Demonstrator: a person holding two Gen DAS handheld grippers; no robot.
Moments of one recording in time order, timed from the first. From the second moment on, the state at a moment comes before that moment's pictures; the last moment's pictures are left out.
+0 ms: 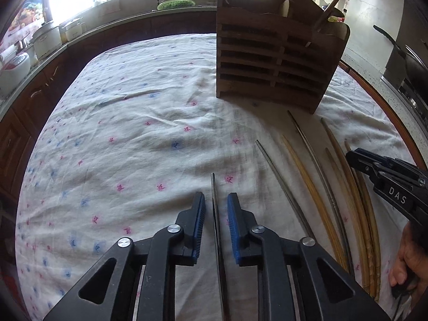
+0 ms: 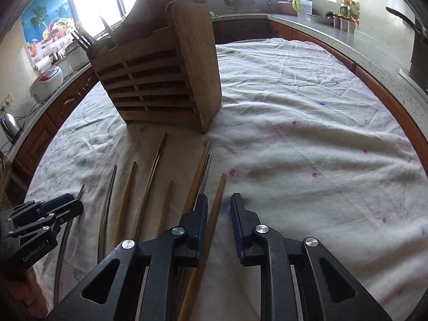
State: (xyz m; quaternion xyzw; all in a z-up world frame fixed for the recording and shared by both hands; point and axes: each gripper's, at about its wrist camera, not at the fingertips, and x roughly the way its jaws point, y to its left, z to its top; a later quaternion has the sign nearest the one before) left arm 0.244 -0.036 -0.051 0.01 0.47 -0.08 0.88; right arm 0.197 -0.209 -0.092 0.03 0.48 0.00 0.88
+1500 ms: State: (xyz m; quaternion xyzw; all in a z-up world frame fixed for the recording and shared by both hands) left arm 0.139 0.061 0.096 -0.16 0.29 -0.17 0.93; right arm 0.126 -0.232 0.088 0.13 0.28 0.08 0.95
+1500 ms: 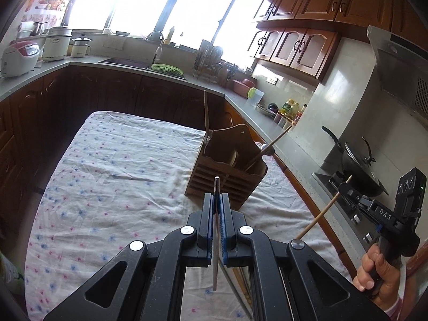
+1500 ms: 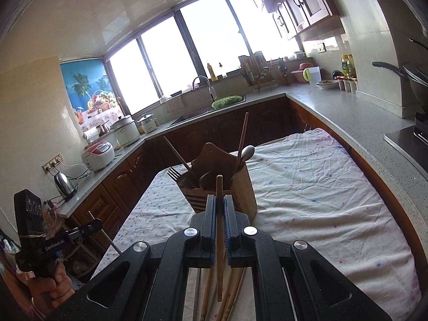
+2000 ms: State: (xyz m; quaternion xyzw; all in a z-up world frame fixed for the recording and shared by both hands) left arm 0.173 0.063 0.122 -0.18 0.25 -0.17 0.94; right arm 0.141 -0.238 0.107 0.13 0.25 0.08 0.96
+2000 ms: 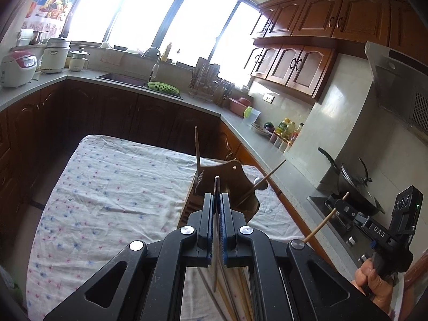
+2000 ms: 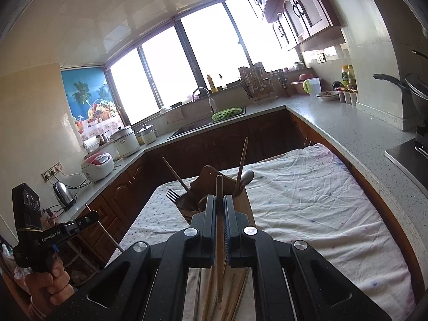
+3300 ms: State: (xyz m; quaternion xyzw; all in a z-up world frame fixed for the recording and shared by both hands) left arm 0.360 0.004 0.078 -0.17 0.22 -0.11 0.95; right arm 0.257 -0.245 0.135 0.12 0.13 0.03 0.98
